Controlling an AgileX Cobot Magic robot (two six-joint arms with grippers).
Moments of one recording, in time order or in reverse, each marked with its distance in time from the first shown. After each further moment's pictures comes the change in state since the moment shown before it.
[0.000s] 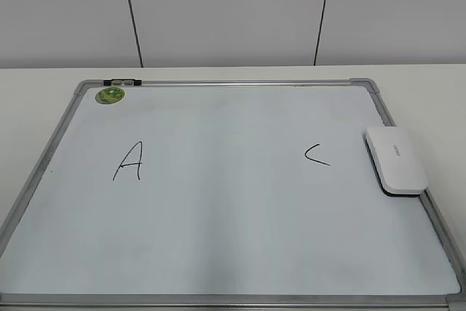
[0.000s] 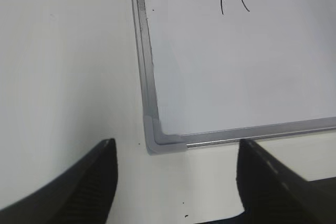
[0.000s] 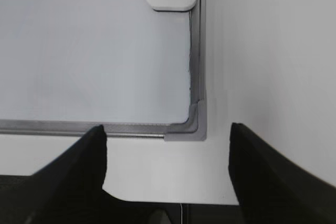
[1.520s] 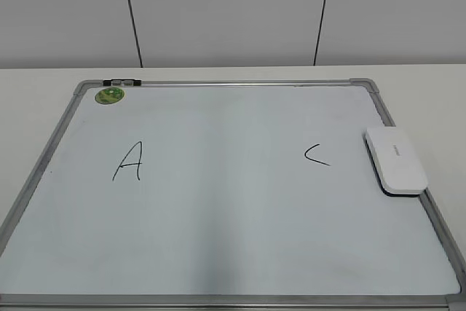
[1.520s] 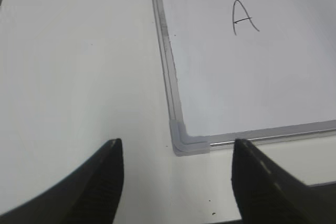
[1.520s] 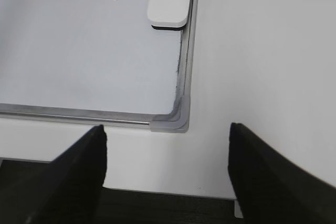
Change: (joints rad) left arm 0.032 -0.394 0.033 0.053 0.158 0.049; right arm -0.021 -0.677 0.174 -0.006 0.181 -0.113
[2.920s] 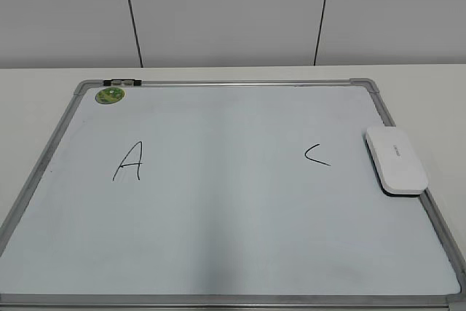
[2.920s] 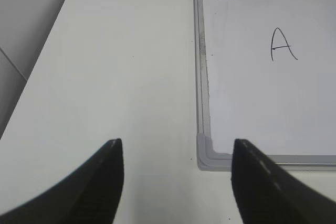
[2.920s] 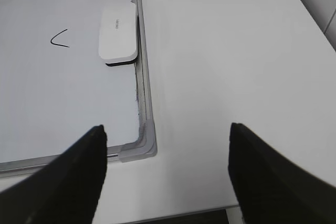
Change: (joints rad) left arm 0.152 -0.115 0.004 0.004 0.005 0.000; right arm -0.225 -0.127 0.000 0.000 0.000 -0.001
